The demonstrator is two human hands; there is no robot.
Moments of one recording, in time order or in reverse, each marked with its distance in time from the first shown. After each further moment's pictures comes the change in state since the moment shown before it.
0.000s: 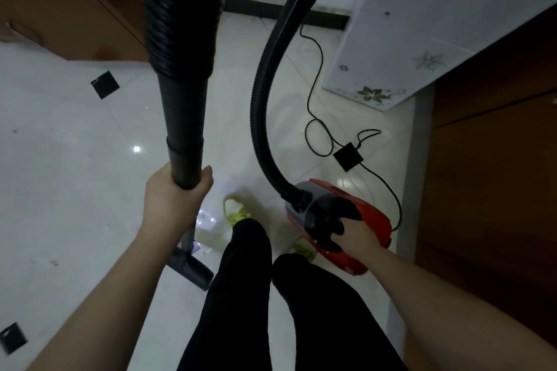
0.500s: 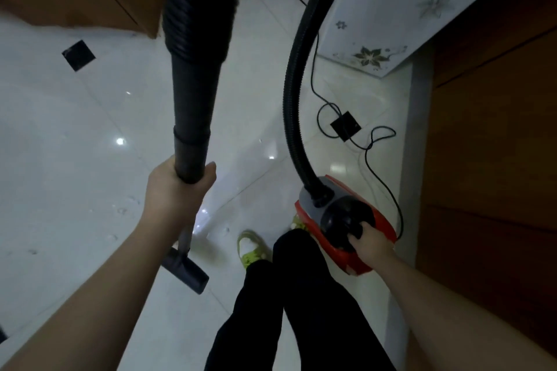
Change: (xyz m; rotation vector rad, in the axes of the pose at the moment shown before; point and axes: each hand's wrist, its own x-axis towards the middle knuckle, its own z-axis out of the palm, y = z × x) left_hand -0.031 -0.088 0.026 0.038 -0.107 0.012; right_hand -0.016 0.085 0.117 0.083 0.155 0.249
